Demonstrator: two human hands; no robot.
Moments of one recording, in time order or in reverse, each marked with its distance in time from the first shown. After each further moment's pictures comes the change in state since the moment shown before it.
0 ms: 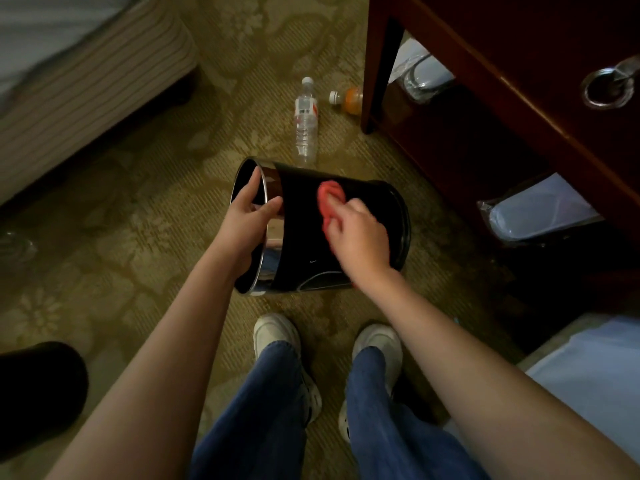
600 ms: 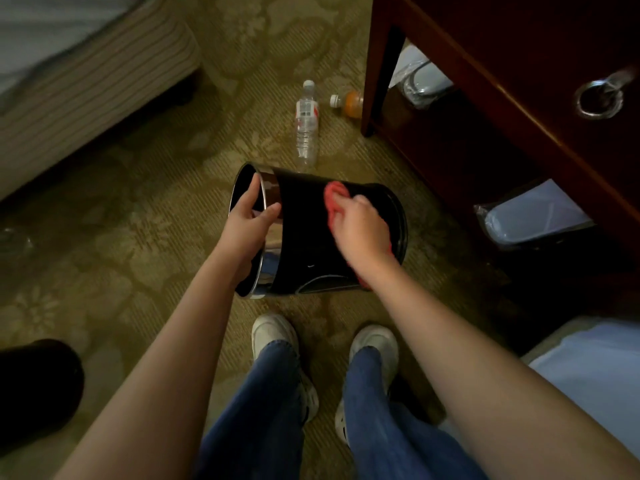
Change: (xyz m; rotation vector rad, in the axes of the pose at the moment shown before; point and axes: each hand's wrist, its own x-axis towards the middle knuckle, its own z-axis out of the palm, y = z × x) left_hand -0.004 -0.007 -0.004 0.050 0.008 -0.008; right_hand 0.012 -0.008 -0.010 -0.048 -0.099 0.137
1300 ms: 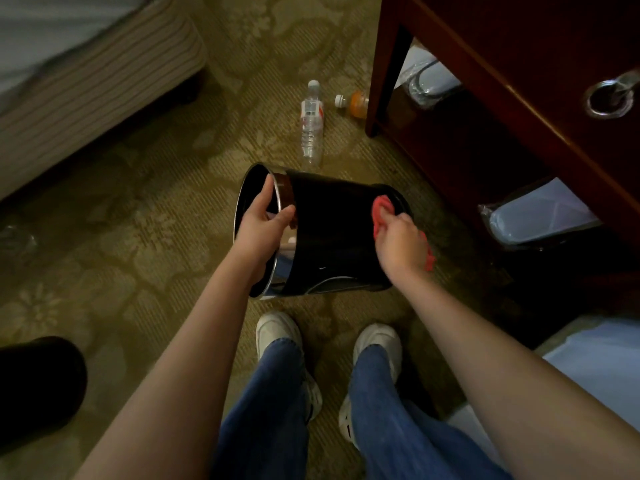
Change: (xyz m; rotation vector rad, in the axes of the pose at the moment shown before) left_hand -0.019 0.010 0.009 0.008 0.003 0.017; right_hand -0.007 0.047 0.003 -0.121 0.057 0.177
